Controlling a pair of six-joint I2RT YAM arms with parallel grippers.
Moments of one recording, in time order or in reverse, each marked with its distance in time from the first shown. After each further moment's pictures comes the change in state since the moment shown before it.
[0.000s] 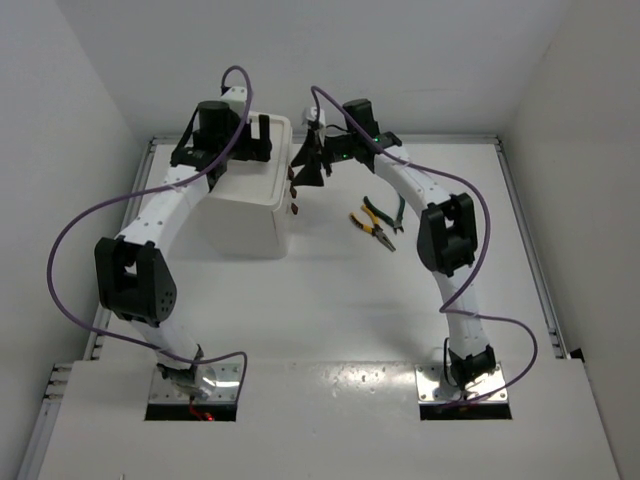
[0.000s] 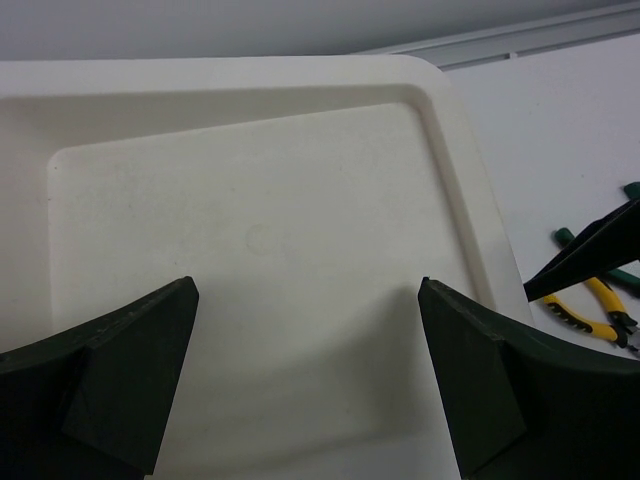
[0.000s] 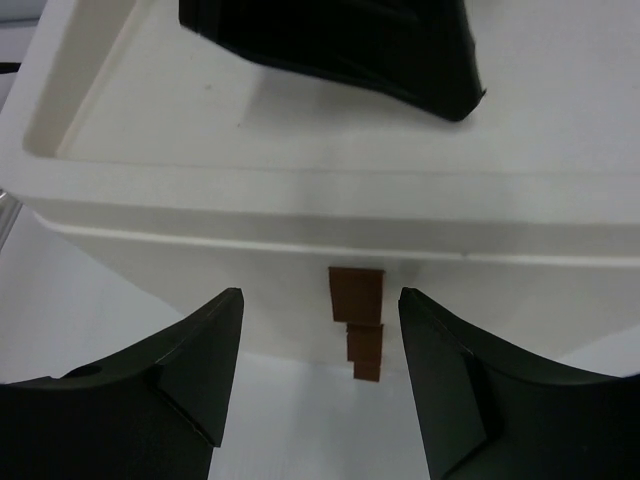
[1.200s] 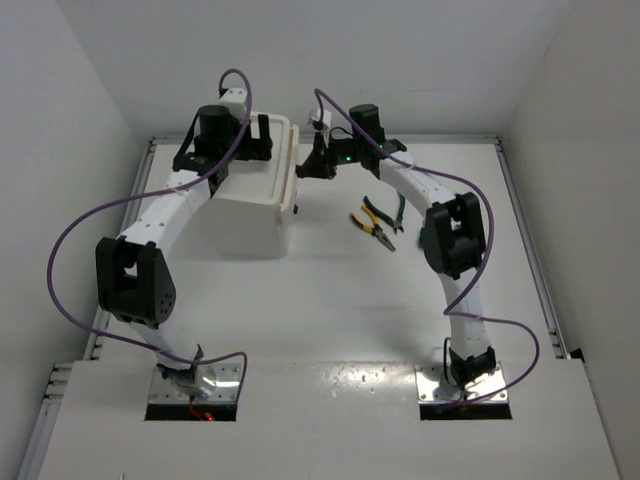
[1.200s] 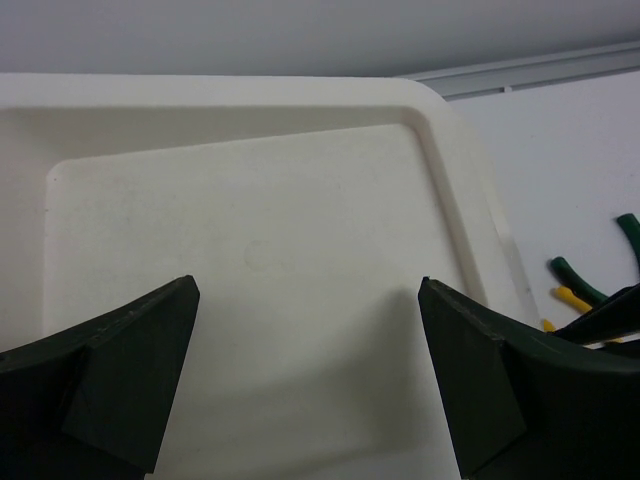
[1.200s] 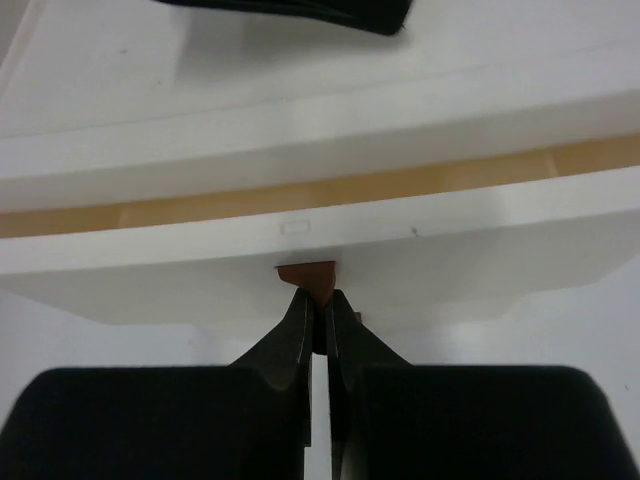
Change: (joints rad) left arm 0.000 -0.005 -0.060 0.103 -0.014 -0.030; right arm -0.008 -0.042 -0.119 0.165 0.118 0.127
